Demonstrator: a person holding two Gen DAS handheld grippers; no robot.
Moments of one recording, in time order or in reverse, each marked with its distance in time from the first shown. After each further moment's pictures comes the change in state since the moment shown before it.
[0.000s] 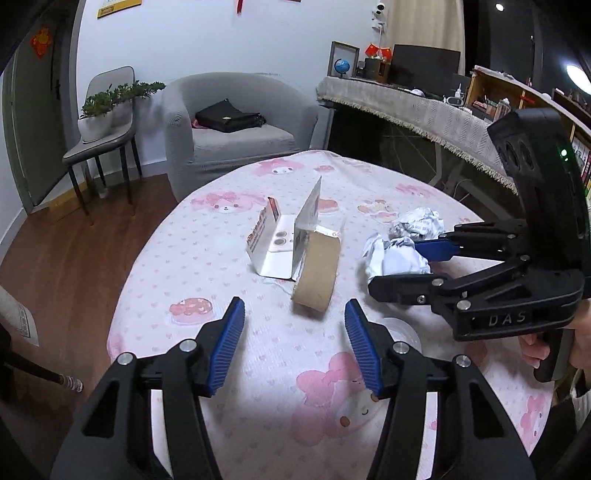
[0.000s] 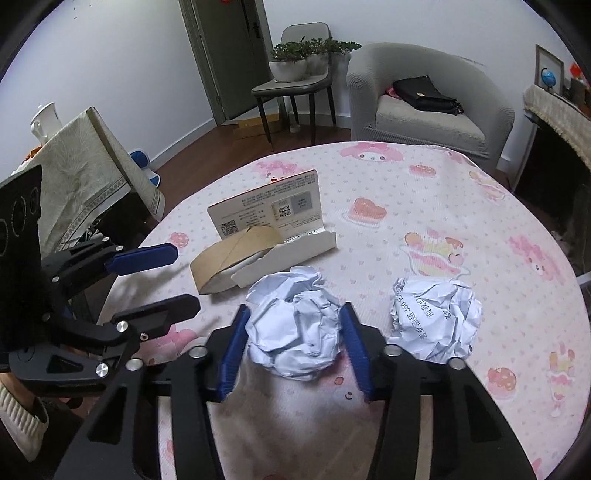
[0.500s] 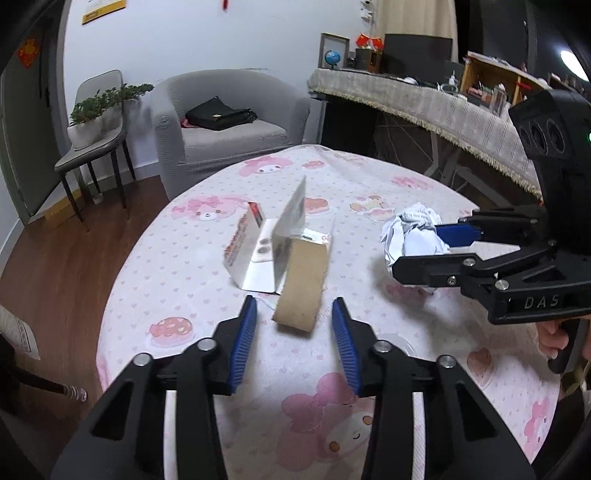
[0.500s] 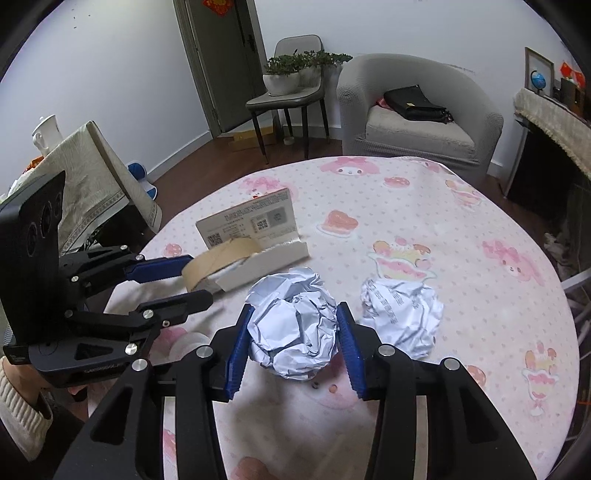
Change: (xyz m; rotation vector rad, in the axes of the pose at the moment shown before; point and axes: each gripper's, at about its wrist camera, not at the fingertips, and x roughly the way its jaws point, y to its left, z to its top) left arm 0.015 -0.011 0.007 0.053 0.036 -0.001; right arm -0.022 -0.018 -0.004 0.017 -0.048 -0.012
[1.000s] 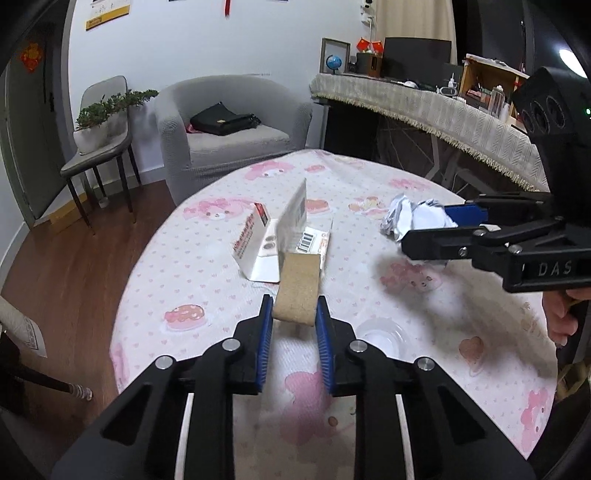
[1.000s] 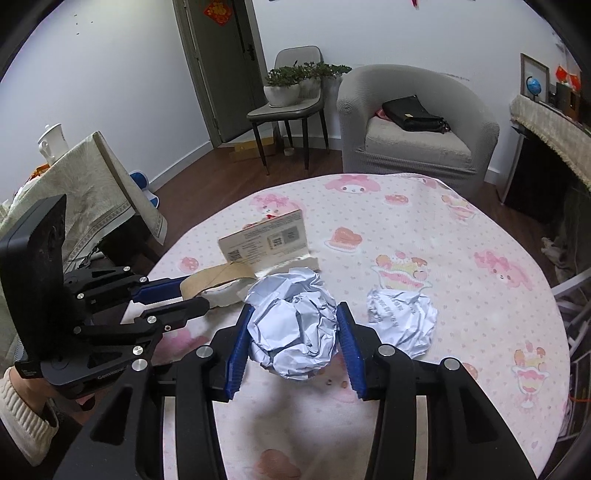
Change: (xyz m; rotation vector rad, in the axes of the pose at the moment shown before) left arm -0.023 0.000 -0.009 -0.003 -0.030 0.021; right arm -0.022 0.015 0.004 0.004 -0.042 -0.001
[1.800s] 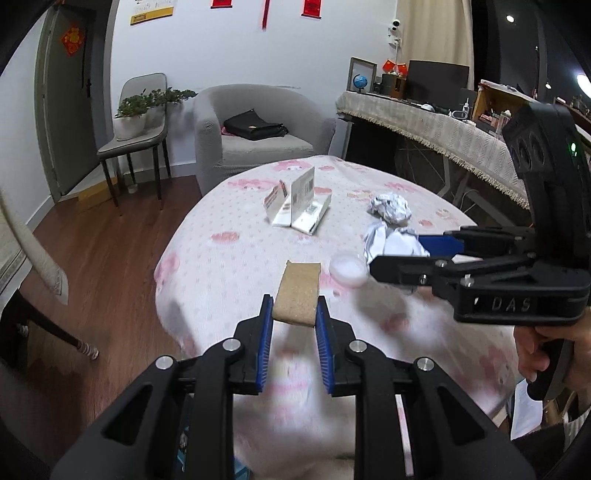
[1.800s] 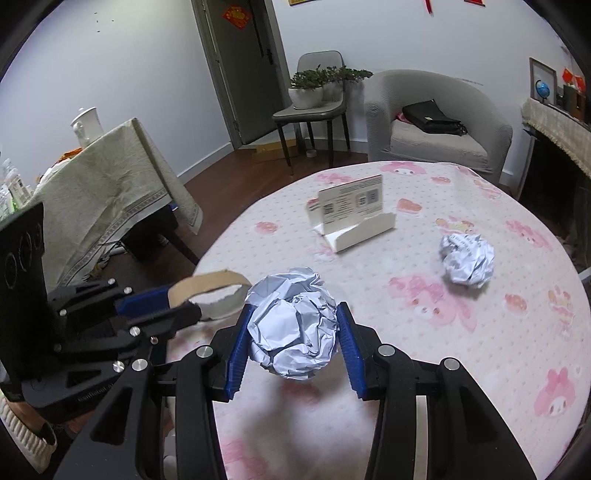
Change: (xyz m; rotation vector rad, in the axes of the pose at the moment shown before) left arm -0.093 -0.018 -0.062 -0.113 -0.048 0.076; right arm -0.025 0.074 -0.050 -0.014 -0.027 0.056
